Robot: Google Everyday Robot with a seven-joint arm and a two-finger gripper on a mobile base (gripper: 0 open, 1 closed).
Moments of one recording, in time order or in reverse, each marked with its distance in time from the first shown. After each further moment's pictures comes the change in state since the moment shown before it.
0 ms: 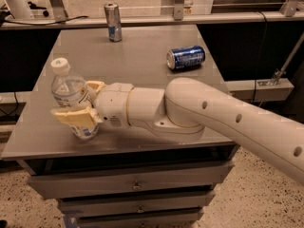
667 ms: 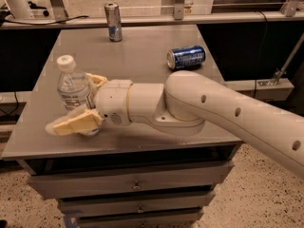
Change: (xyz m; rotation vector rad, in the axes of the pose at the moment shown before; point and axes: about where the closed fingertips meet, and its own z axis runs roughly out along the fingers) arm -0.004 0.003 -0.001 -0.045 0.023 -0.023
